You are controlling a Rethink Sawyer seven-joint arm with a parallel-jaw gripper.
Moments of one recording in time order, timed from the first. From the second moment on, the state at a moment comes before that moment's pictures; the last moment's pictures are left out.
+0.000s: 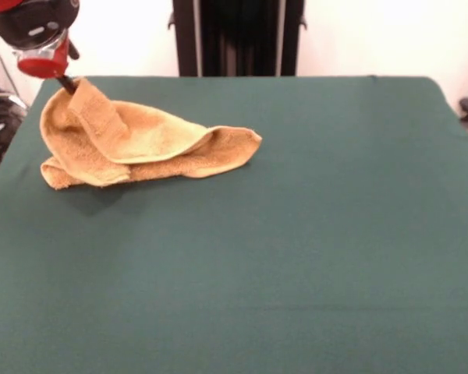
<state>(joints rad) -0.36 -0.31 -0.48 1.26 0.21 1.20 2.52</state>
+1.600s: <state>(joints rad) -0.36 -0.31 -0.42 1.27 0.22 0.90 2.52</state>
